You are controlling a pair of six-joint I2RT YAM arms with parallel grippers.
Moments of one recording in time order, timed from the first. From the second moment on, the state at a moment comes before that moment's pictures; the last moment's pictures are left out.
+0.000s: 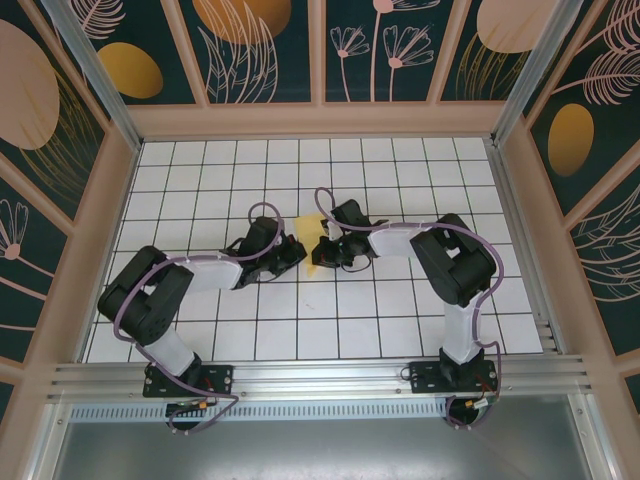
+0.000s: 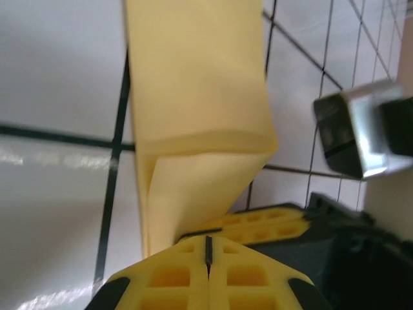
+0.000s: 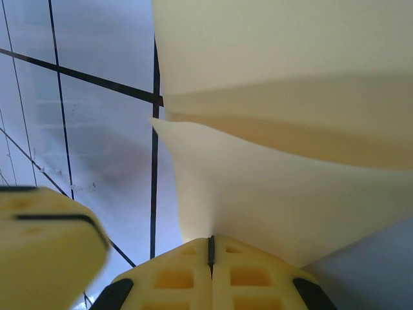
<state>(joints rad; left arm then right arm) -0.60 1.66 0.66 0.28 0.27 -1.09 0.66 1.95 1.05 -0.11 -0.54 0.66</state>
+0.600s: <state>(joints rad) -0.66 1.73 0.58 0.41 0.31 -1.18 0.65 1.95 1.05 -0.11 -0.56 0.71</state>
